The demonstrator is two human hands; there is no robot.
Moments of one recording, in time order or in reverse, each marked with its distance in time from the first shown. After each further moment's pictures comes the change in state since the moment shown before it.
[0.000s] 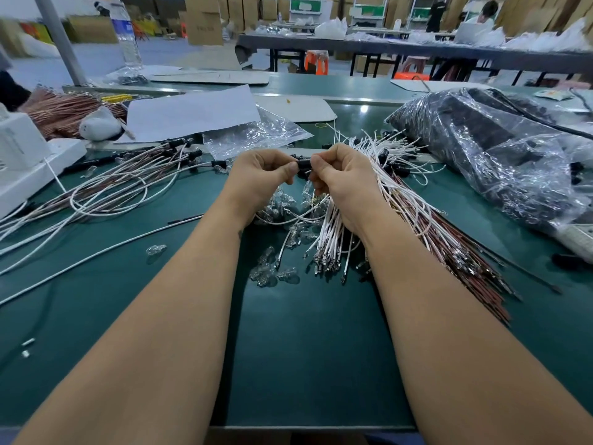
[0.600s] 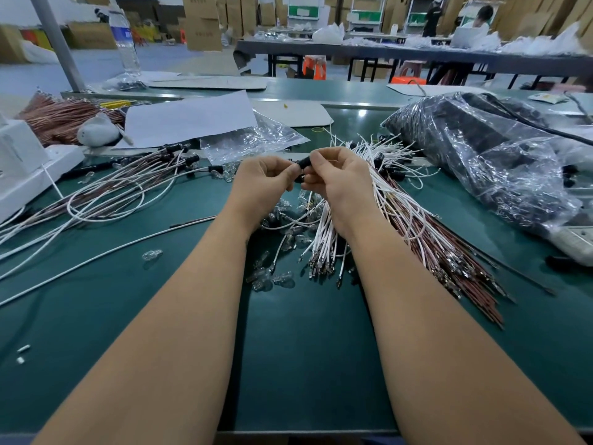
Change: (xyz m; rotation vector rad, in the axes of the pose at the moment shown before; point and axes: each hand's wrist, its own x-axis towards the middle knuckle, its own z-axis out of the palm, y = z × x) left_hand -0.003 0.002 0.013 0.062 0.069 0.014; right_hand 0.001 -0.003 0.005 0.225 0.099 0.035
